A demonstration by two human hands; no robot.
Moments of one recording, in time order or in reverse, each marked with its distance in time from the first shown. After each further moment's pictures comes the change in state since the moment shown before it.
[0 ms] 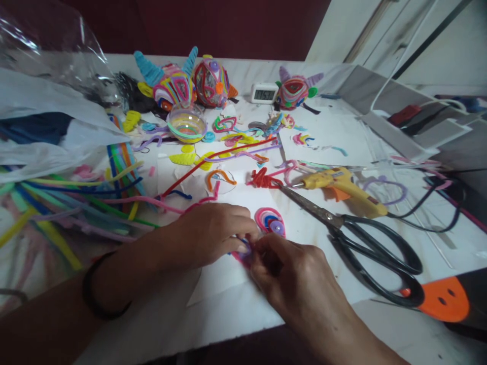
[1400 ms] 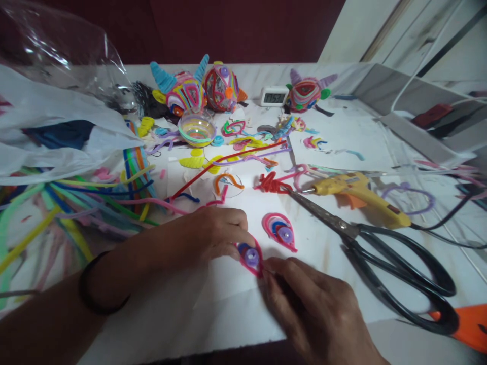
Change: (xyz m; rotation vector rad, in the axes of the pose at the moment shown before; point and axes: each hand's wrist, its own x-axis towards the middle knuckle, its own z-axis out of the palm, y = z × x) left_hand -0.017 -0.007 -0.009 -0.047 -0.037 0.042; right_hand -0.022 0.021 0.002 0.023 0.085 -0.388
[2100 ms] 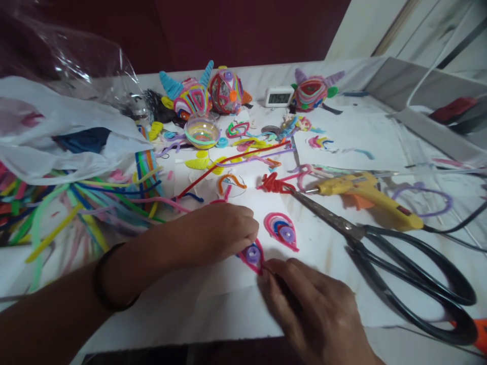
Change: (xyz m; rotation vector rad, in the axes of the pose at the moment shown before) left_hand 0.022 0.026 -0.007 0.283 -0.127 -0.172; right_hand -0.004 0.005 0.005 0.015 0.068 -0.073
